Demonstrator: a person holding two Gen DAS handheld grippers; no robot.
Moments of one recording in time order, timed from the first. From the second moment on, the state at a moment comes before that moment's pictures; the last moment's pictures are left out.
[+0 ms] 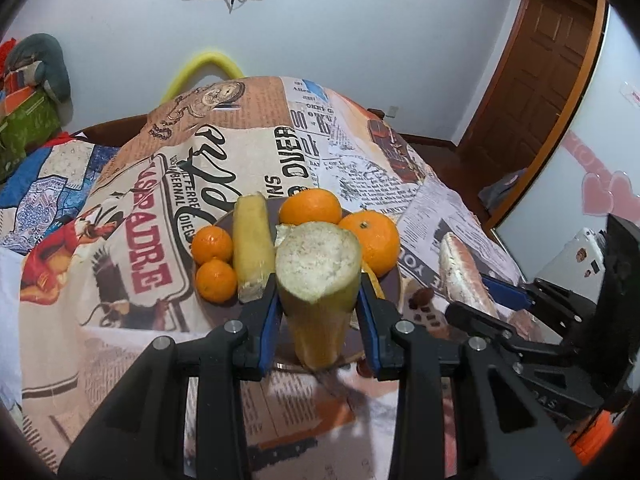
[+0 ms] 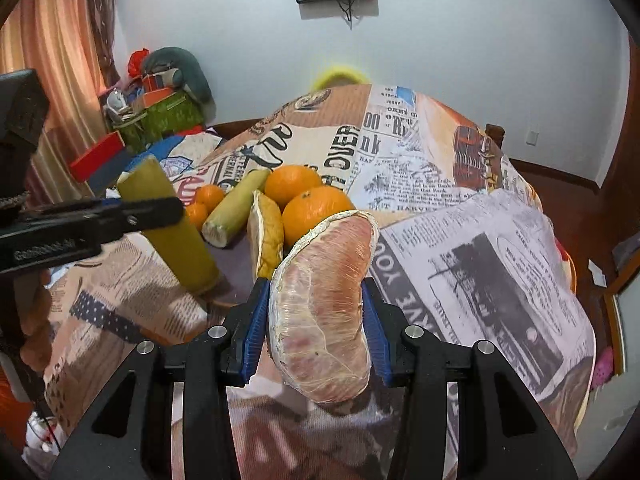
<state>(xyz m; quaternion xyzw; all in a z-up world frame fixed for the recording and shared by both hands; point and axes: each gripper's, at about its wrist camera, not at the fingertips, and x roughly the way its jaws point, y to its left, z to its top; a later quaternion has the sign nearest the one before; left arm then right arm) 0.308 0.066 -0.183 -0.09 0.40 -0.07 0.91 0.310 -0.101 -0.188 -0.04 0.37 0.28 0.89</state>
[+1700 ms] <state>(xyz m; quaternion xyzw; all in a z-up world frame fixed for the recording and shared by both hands) 0.284 0.091 -0.189 -0.06 0.40 -0.02 0.92 0.350 -0.045 -0.177 -0.09 0.36 0.30 0.88</state>
